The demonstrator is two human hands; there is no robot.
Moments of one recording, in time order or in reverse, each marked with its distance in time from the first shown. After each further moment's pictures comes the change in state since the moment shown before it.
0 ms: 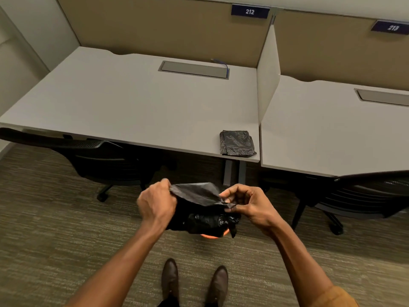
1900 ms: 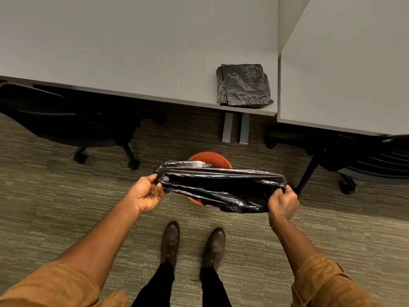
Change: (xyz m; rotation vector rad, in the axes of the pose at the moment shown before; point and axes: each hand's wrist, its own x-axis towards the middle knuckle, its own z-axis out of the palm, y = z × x) left_hand 0.080 -0.042 0.244 -1.588 -0.862 -1.234; right_hand 0.060 0.289 -0.085 -0.422 1.129 0.705
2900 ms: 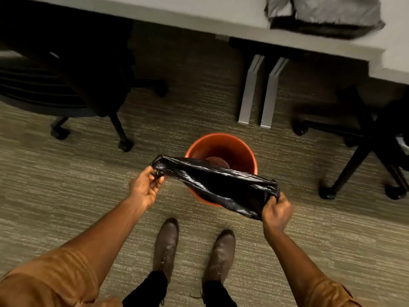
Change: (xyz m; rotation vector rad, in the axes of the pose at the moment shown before) left_hand 0.244 -0.022 -0.076 -0.055 0.274 0.336; right_hand 0.046 0.126 0.212 0.030 -0.117 -0.073
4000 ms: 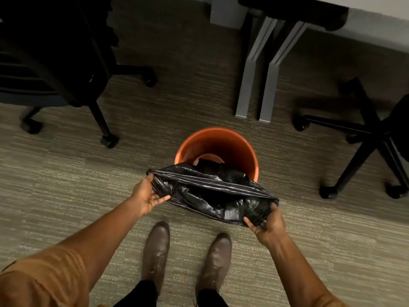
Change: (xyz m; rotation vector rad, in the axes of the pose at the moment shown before) left_hand 0.105 -0.059 0.001 0.307 -0.084 -0.191; right_hand 0.030 0.045 0.040 0.770 -0.339 0.862
